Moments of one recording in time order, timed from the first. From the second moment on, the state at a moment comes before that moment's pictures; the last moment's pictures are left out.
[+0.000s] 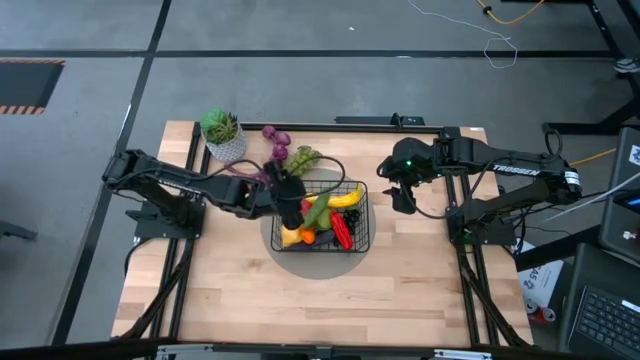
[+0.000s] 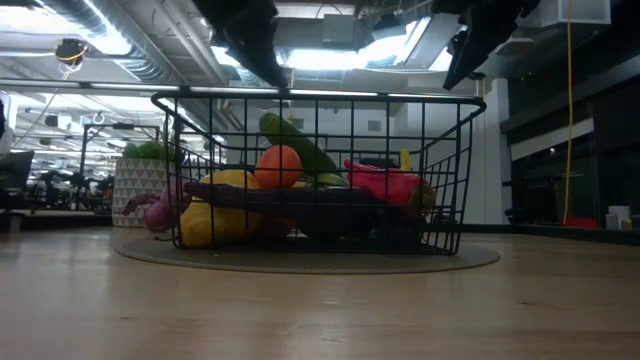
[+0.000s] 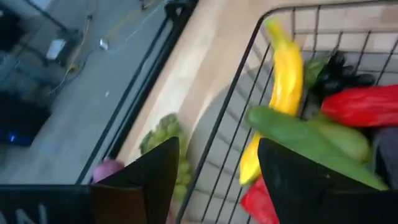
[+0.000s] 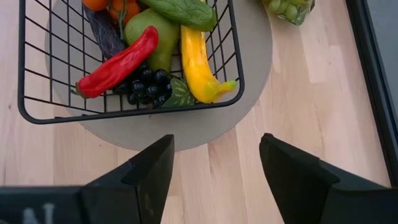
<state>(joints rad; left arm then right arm) -0.16 1.45 1.16 -0.48 -0.76 -0.11 -0.15 1.23 1.22 -1.01 0.02 -0.05</state>
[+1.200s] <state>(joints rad) -0.20 0.63 0.62 -0.59 -0.79 -0.45 -0.17 1.36 1.22 -0.09 0.14 -0.13</state>
